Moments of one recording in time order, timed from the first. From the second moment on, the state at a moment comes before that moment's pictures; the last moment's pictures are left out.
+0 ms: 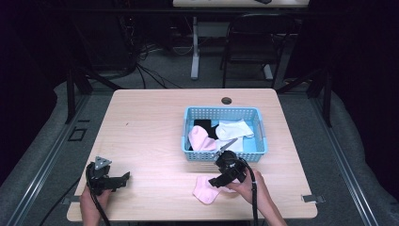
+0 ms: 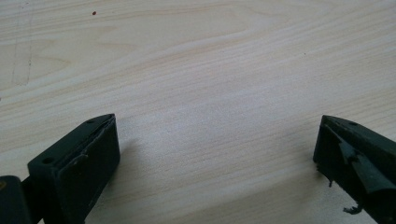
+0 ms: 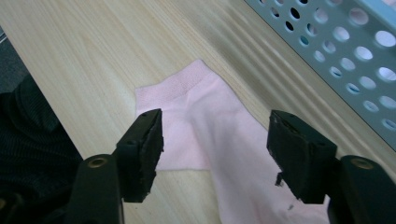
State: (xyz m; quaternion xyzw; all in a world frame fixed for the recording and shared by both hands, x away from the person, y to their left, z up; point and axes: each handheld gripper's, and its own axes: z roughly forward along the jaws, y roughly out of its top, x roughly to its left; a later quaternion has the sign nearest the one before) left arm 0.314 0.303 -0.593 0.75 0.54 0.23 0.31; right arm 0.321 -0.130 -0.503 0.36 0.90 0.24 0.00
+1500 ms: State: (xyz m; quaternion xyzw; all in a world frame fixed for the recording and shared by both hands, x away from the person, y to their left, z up) left arm 0.314 0.303 -0.593 0.75 0.54 0.23 0.31; right arm 0.375 -0.172 -0.424 0.37 0.89 0.25 0.07
